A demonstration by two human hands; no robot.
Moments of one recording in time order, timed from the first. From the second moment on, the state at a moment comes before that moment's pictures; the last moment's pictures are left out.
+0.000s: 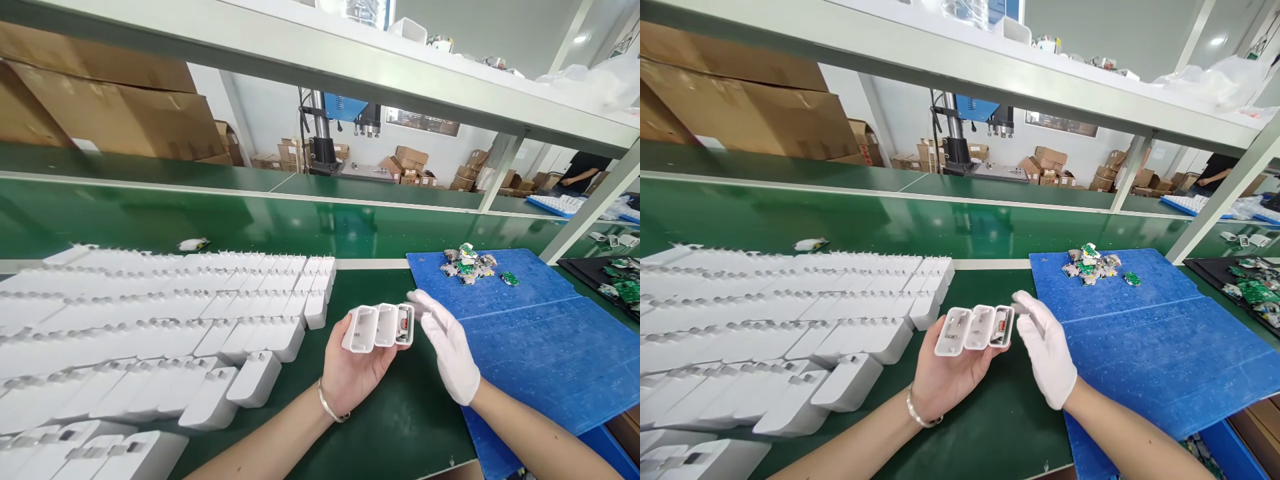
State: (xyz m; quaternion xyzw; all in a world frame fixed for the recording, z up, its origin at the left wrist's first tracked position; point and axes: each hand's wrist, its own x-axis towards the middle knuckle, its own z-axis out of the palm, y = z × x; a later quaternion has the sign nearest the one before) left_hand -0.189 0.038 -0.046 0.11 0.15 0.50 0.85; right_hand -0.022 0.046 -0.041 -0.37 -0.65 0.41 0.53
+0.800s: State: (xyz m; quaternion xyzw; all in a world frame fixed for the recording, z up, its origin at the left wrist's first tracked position) left_hand -0.190 0.053 -0.047 0.12 0.27 0.53 0.79; right_hand 0.216 0.172 -0.033 -0.86 -0.49 0.02 0.13
